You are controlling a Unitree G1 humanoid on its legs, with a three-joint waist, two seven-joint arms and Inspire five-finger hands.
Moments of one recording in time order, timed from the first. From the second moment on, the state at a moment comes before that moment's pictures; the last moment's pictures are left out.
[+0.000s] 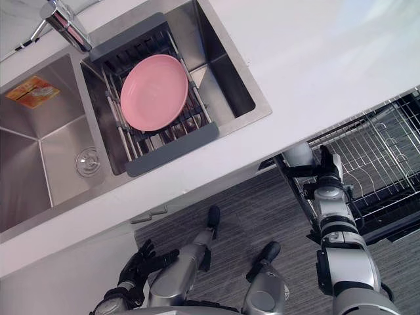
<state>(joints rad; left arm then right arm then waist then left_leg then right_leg) 0.20 0.13 -0.05 0.75 -0.36 -0.18 -0.09 -0.55 -0.51 -0.09 0.89 0.01 0.06 -0.19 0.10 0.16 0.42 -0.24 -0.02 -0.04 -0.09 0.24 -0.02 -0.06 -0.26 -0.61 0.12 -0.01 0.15</state>
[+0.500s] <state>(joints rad) 0.24 0.09 0.24 0.86 -0.36 -0.09 0.08 0.10 -0.08 -0.30 0.10 0.63 -0.16 -0.03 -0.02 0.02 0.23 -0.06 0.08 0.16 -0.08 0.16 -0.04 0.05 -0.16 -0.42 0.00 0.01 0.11</state>
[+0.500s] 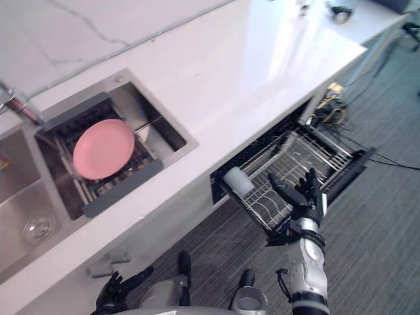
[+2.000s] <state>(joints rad) 0.11 0.19 0.04 1.02 -0.12 0.25 -0.09 0.07 -0.07 -0.12 -0.05 0.83 -0.02 0.27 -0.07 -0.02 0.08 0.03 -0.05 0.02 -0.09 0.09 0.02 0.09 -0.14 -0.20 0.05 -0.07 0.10</state>
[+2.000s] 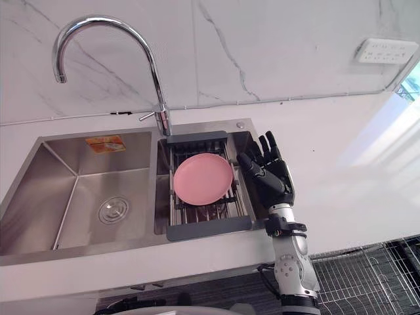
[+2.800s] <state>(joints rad) 0.22 0.12 0.20 0.94 -0.41 0.12 0.07 0.00 -0.35 -0.21 -0.10 0.14 -0.02 0.19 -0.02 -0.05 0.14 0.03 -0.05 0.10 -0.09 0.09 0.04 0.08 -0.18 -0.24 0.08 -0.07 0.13</state>
